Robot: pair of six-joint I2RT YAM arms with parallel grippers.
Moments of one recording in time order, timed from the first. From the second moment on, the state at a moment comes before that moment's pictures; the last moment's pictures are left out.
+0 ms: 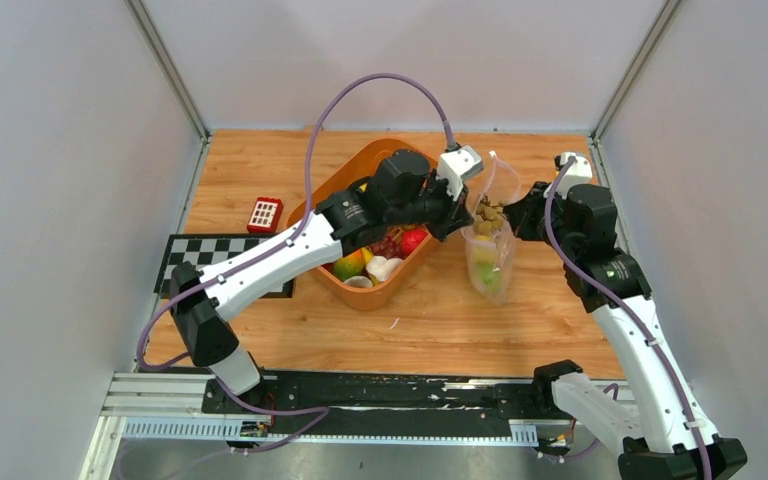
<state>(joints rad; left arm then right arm) -0.96 1.65 1.65 -0.36 0.29 -0.10 0.25 0.89 1.03 -0.49 -0.11 0.35</state>
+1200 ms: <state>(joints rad) -0.96 1.52 1.49 -0.37 -0.12 -0.10 0.24 0.79 0.95 -0.33 -0.26 0.40</state>
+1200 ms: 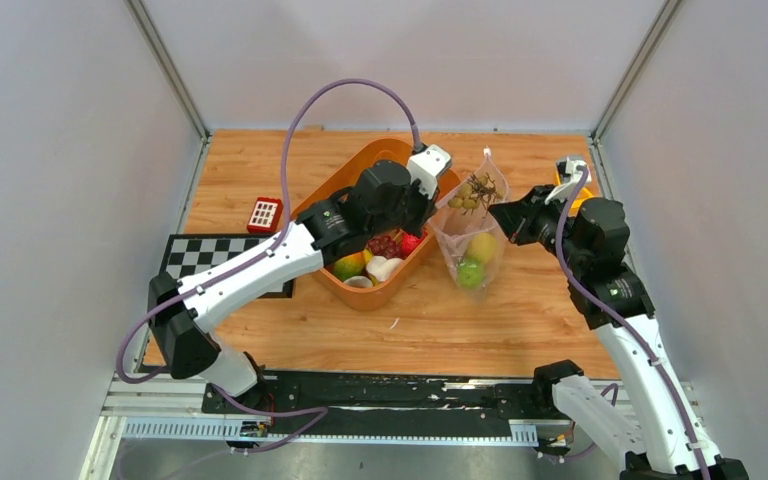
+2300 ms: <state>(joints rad) -0.94 1.38 1.38 -0.24 0.00 -0.10 0.25 0.97 0.96 -0.44 -0.18 0.39</state>
